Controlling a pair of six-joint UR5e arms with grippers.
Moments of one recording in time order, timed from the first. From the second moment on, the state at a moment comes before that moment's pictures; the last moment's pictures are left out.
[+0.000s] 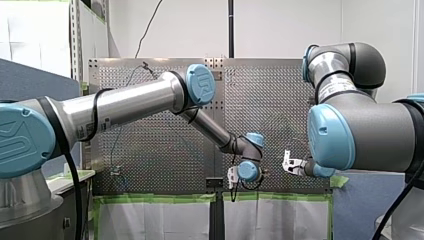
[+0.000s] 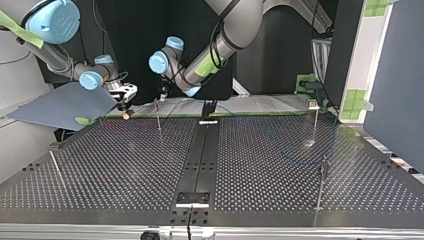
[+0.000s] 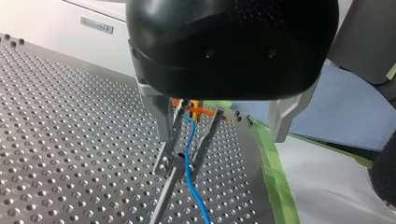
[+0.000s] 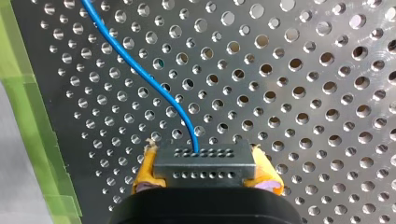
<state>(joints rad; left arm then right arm) -0.82 -2.82 -0.90 -2.87 -1.97 -1.82 1.62 -0.53 1.44 -0.68 1.08 1.71</state>
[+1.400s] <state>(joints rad) -0.79 -2.59 -1.15 -2.63 -2.01 -1.89 1.61 -0.52 1.44 -0.68 1.06 1.71</state>
